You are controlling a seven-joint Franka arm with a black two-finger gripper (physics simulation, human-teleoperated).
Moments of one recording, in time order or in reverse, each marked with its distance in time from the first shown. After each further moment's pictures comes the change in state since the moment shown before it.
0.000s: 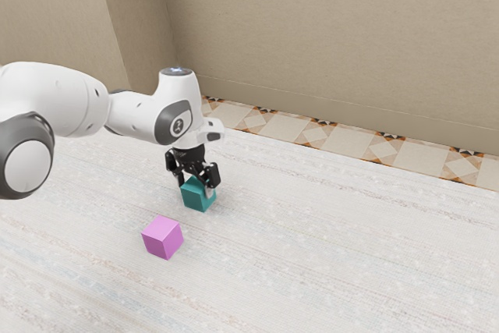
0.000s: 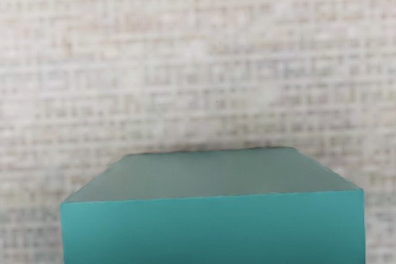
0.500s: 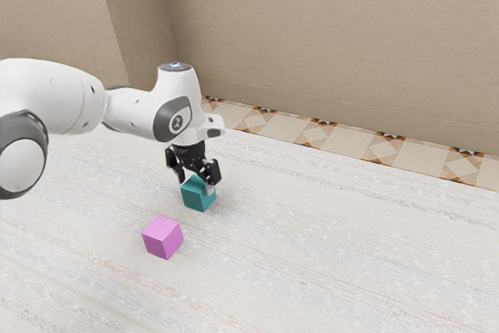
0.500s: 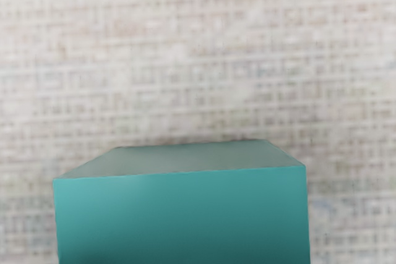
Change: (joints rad) arm -0.011 -0.040 0.001 -0.025 -0.002 0.002 0.000
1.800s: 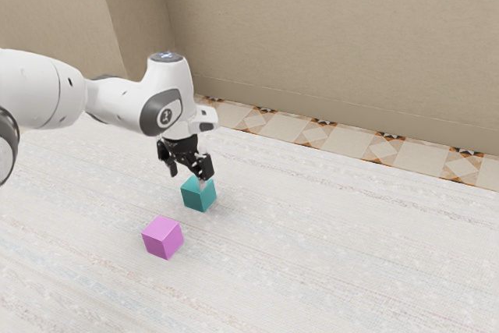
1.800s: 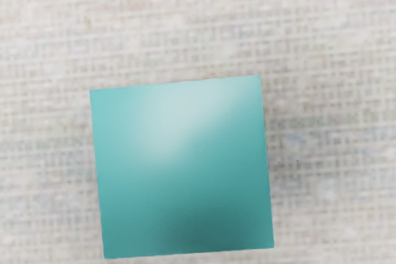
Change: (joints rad) arm -0.018 -0.139 0.004 -0.118 0.043 0.001 -0.011
